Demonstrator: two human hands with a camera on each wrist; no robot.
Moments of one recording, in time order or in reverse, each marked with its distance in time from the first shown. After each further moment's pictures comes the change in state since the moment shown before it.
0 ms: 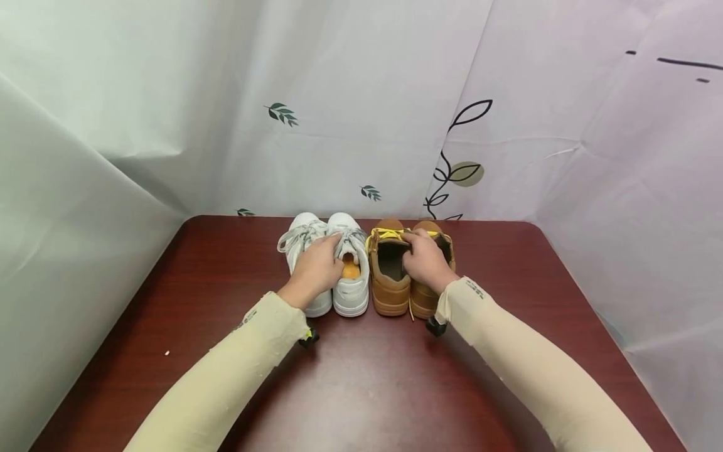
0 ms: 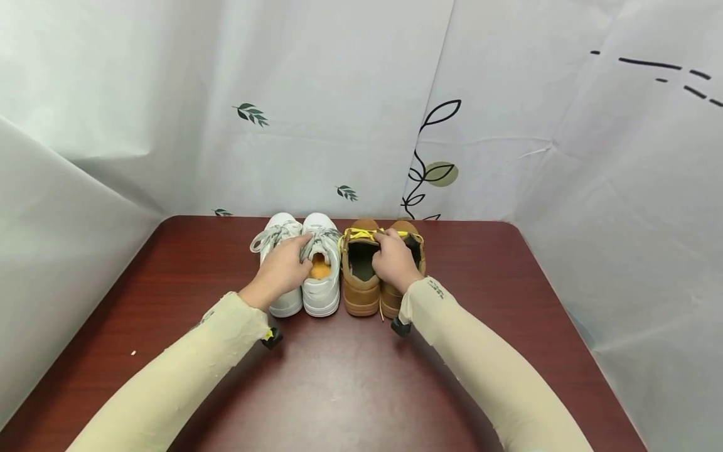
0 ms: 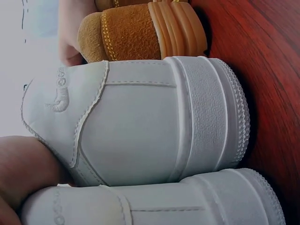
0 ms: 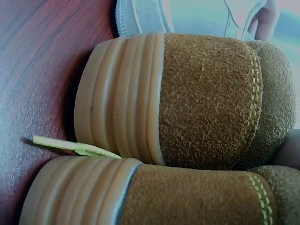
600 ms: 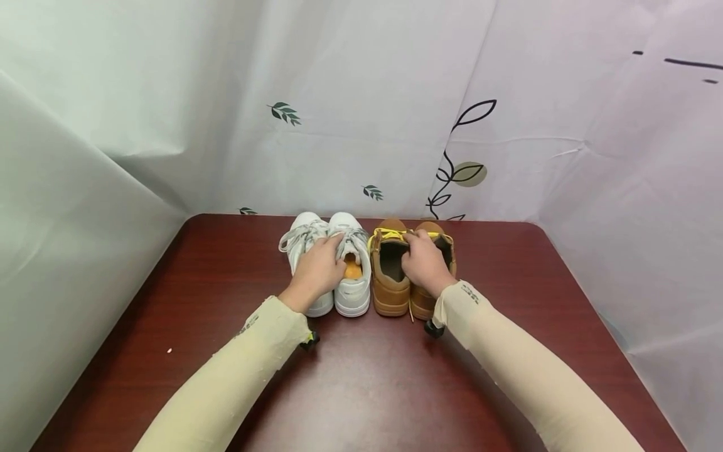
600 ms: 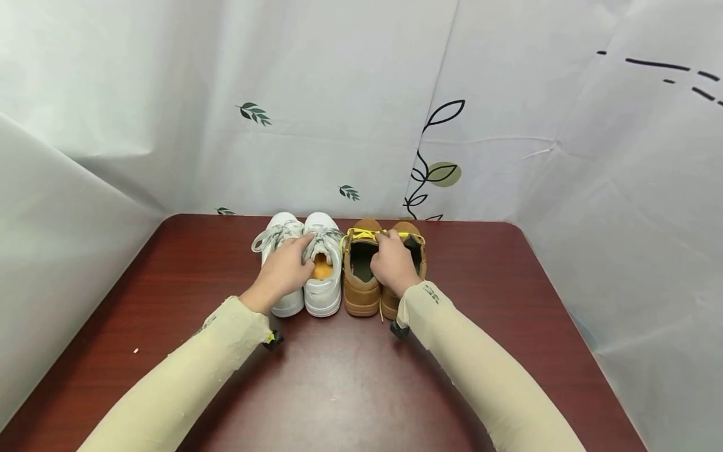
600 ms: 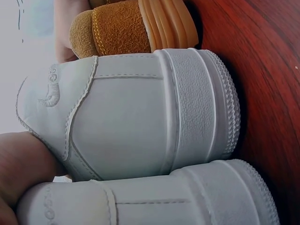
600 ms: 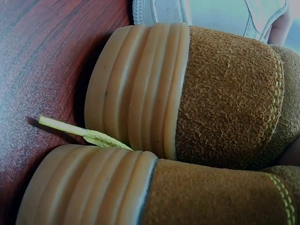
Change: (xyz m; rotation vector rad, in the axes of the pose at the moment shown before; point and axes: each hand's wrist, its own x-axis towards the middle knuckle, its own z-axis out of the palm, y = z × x) left_hand -0.003 -0.001 0.003 0.019 0.018 -0.020; right_hand 0.001 -0.008 0.007 -0.091 0.018 0.043
